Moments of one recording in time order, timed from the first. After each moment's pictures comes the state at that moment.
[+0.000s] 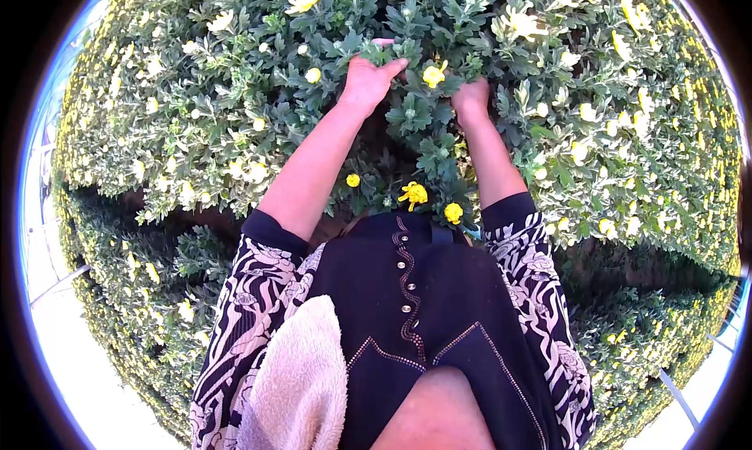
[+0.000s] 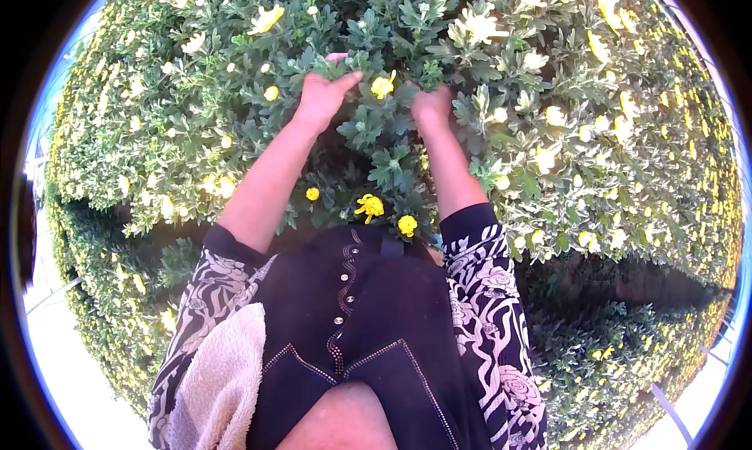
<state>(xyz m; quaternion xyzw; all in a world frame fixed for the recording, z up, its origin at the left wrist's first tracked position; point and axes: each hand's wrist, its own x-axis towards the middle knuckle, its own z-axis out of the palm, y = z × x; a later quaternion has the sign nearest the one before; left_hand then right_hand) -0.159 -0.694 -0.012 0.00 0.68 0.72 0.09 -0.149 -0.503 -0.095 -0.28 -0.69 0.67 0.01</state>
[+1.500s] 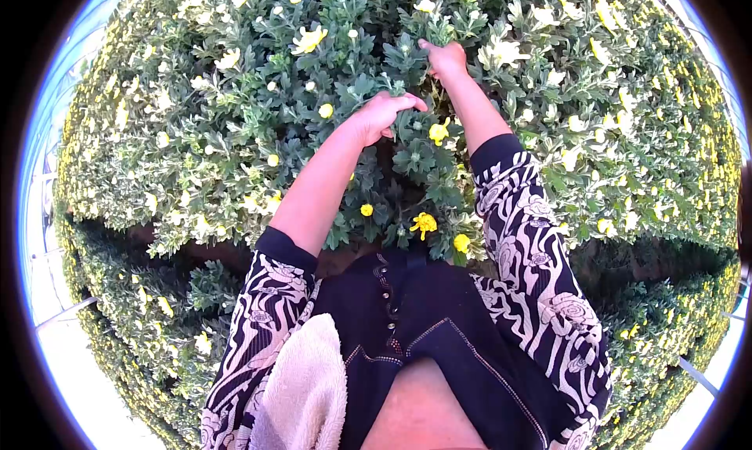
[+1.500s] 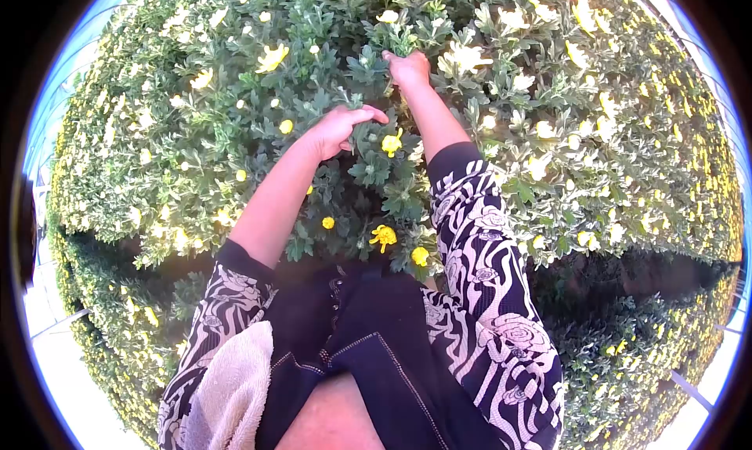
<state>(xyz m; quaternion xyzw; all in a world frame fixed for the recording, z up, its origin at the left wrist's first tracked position) -0.165 -0.701 0.025 0.00 0.65 0.62 0.44 -0.271 -0.518 -0.040 -0.29 -0.83 0.47 0.00</state>
